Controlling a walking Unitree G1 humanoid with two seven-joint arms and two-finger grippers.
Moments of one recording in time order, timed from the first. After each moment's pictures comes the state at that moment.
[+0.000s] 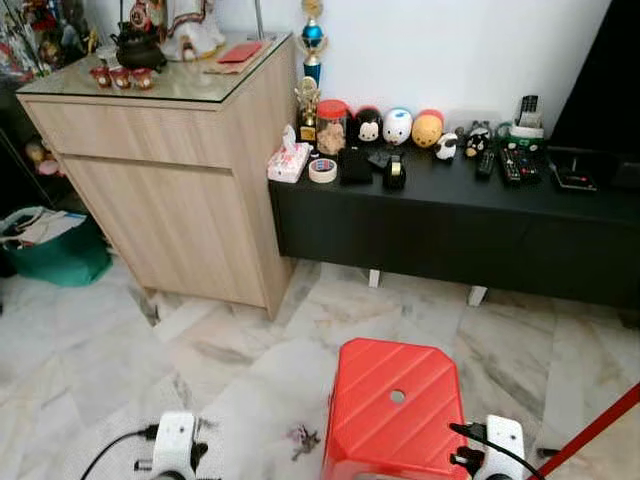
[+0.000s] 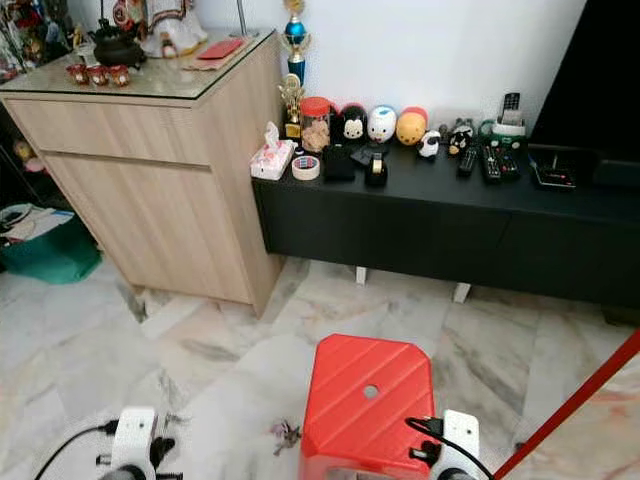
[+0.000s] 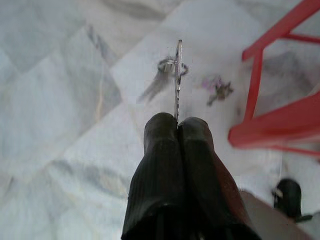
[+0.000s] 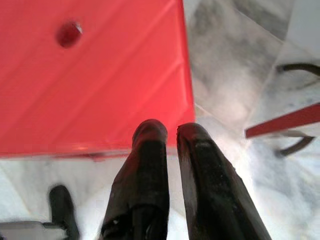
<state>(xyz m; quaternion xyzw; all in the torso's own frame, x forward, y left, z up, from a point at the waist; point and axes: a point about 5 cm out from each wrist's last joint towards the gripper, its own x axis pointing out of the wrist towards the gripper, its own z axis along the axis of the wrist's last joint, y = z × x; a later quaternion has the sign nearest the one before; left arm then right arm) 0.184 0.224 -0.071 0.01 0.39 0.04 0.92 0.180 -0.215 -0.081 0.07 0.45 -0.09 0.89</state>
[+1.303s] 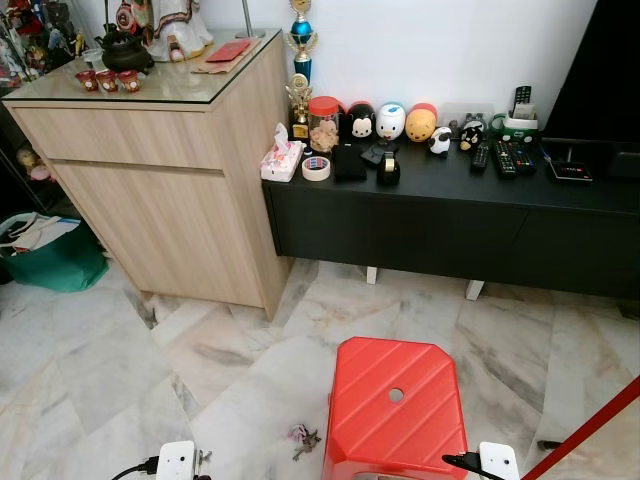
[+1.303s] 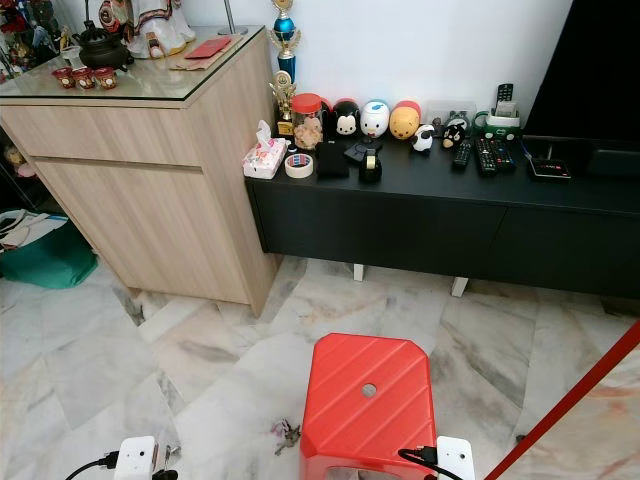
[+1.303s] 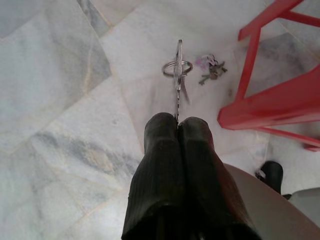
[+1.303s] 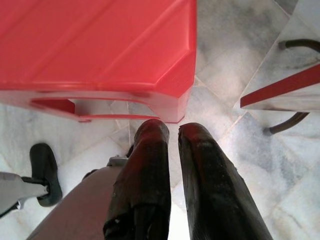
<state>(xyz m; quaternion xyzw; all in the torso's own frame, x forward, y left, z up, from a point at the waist) 0.164 0.217 -0.084 -0.03 0.42 0.05 0.90 0.153 -0.212 -0.094 0.02 0.50 -0.07 0.87</state>
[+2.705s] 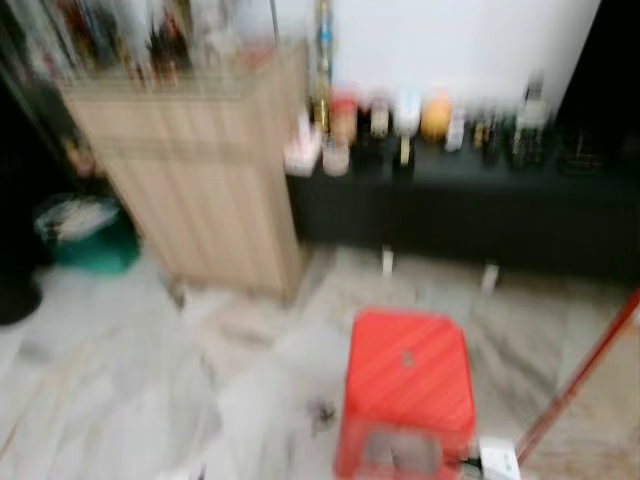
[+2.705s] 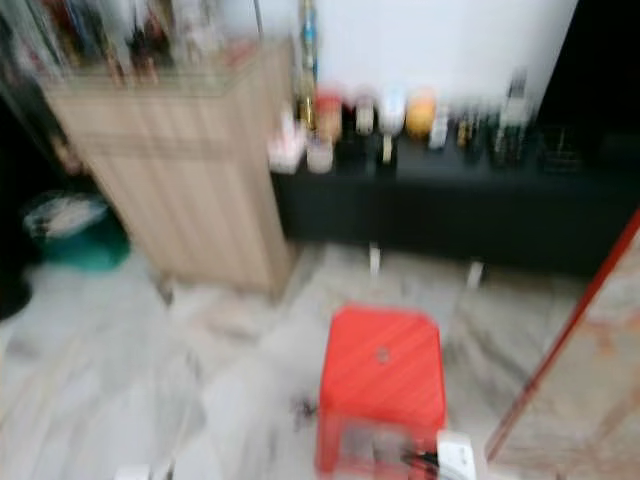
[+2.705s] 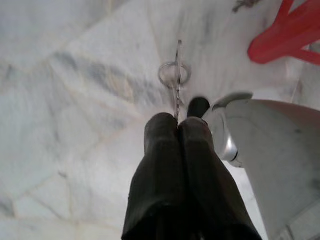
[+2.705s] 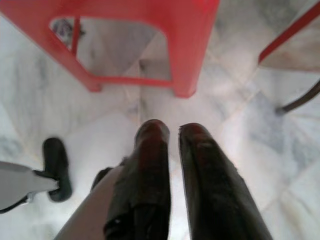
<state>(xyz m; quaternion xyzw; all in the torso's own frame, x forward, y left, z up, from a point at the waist) 0.135 0.228 -0.094 -0.02 0.47 0.05 0.88 0.153 -0.210 -0.094 0.03 0.49 -0.07 0.87</state>
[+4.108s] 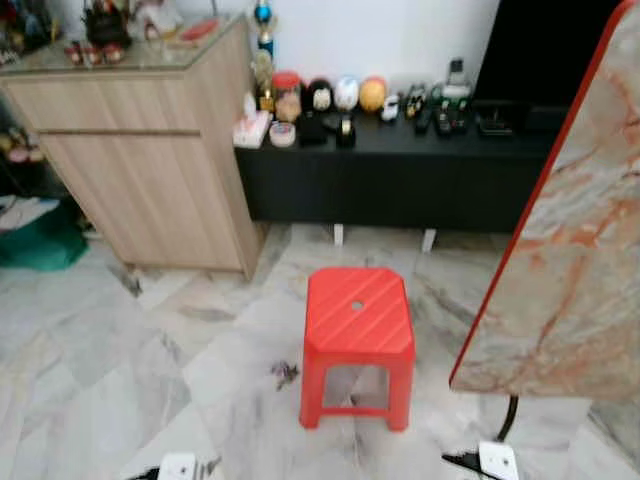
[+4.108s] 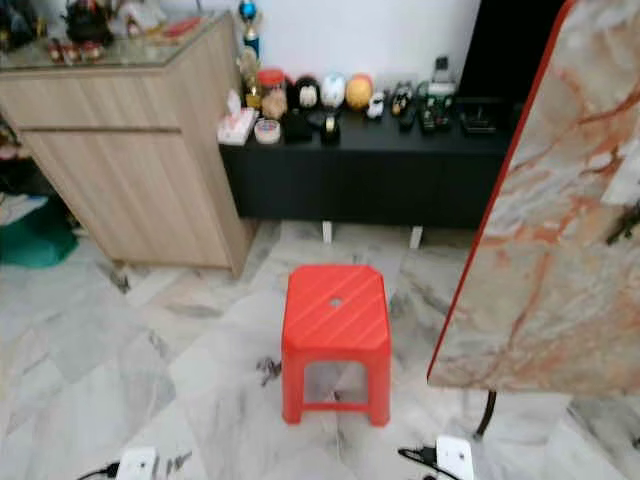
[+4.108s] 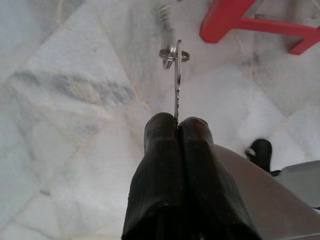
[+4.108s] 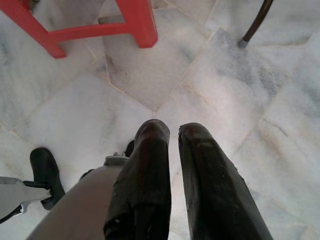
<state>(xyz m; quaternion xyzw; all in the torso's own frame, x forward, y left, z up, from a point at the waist) 0.154 0.209 -0.090 -0.03 0.45 0.03 0.89 0.154 -0.208 -0.094 0.04 0.50 -0.08 0.86</state>
